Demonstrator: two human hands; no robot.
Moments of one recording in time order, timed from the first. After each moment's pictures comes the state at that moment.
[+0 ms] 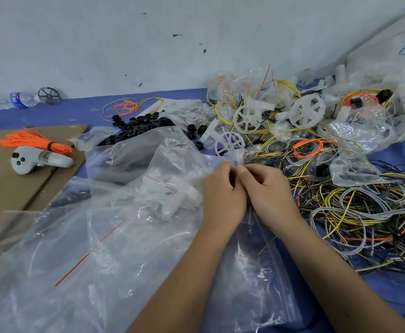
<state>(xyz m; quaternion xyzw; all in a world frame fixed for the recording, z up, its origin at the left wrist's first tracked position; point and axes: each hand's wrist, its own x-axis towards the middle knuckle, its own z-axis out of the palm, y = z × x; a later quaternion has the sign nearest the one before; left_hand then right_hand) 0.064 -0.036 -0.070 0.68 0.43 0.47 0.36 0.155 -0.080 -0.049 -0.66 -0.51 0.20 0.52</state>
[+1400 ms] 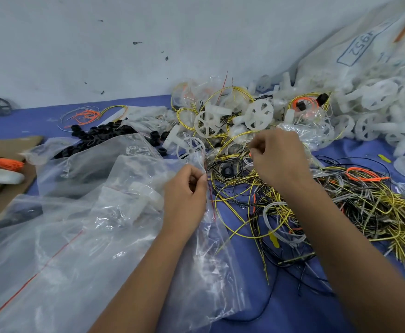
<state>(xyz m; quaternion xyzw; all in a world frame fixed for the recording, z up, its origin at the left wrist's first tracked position) 0.065 -0.030 -0.077 0.70 0.39 0.48 0.36 0.245 -0.095 0.012 -0.79 -0.52 -0.05 0.31</state>
